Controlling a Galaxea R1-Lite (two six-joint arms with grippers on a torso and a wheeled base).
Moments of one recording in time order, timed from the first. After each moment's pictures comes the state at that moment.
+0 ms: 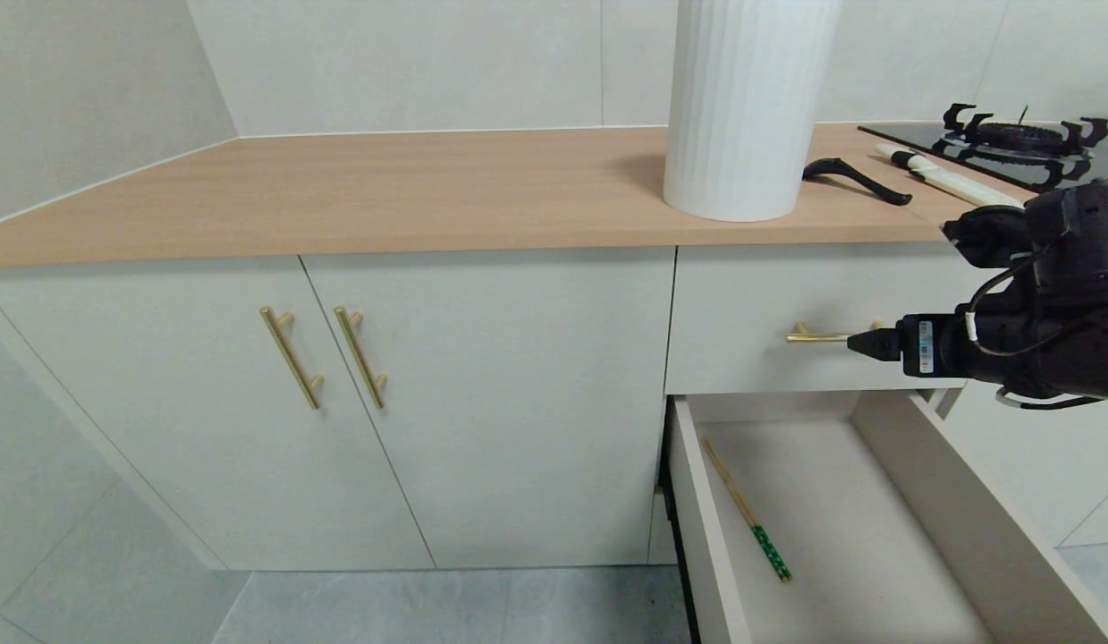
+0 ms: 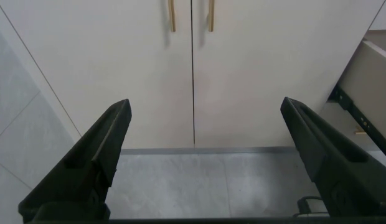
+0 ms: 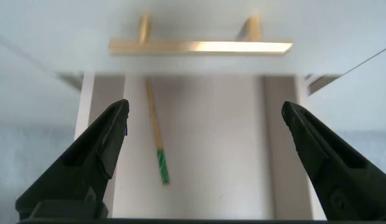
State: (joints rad) left arm 0.00 0.00 0.00 0.00 0.00 0.00; right arm 0.26 1.57 -1.03 -0.05 -0.23 0.12
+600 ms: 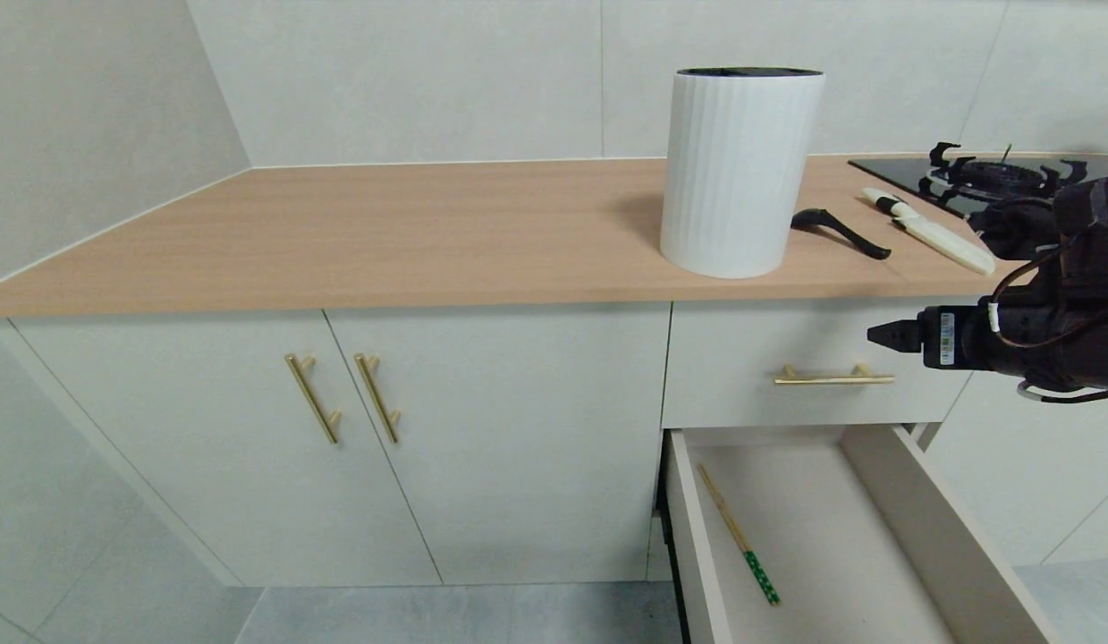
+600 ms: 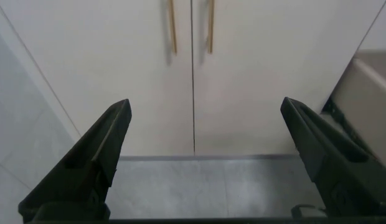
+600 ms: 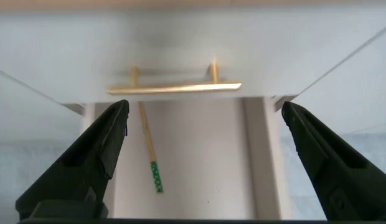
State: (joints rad) left arm 0.00 0.00 0.00 0.00 0.00 0.00; right arm 0.21 1.56 -1.03 -0.06 -0.23 0.10
